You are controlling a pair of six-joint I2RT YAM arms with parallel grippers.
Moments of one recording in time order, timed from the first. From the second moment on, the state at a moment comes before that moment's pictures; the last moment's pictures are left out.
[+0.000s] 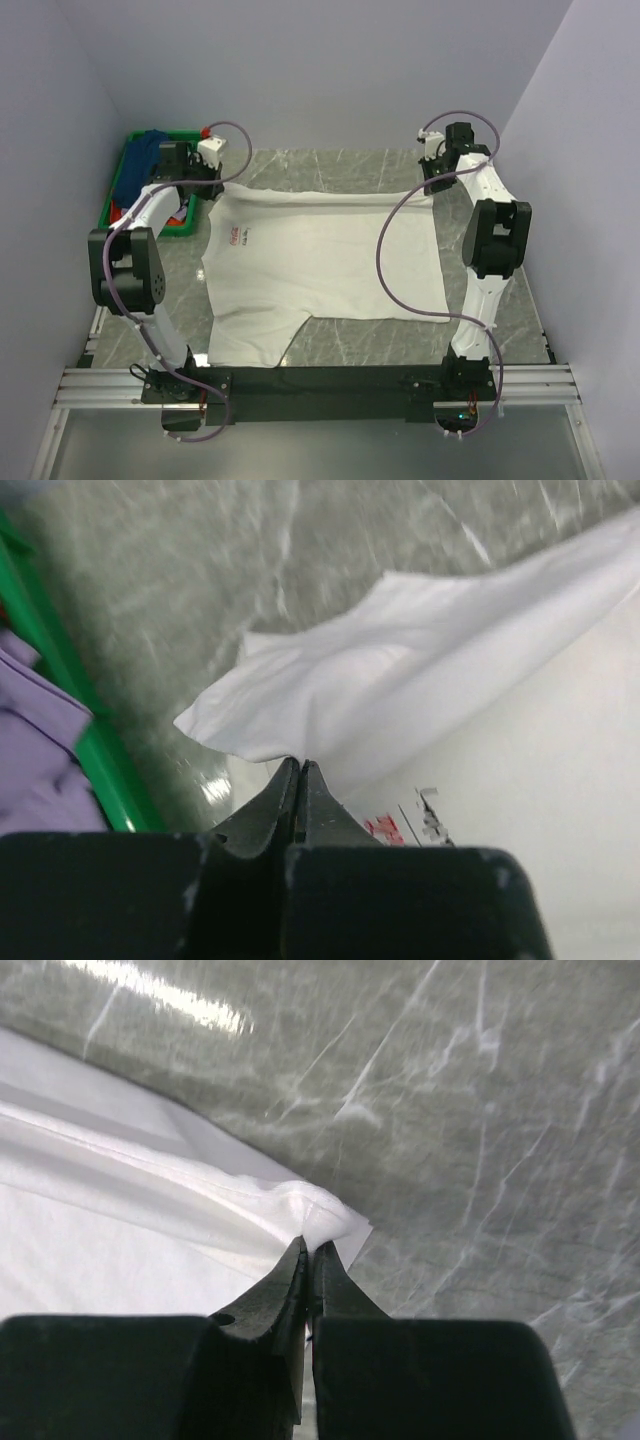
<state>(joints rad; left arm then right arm) 0.04 1.83 1.41 -0.23 0.43 0.33 -0.06 2.18 1.90 -0.75 -0.22 -0.38</state>
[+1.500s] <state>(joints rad) 0.01 1.89 1.37 -0.33 0.39 0.40 -0.04 2.38 2.11 -1.09 -0.24 -0.55</state>
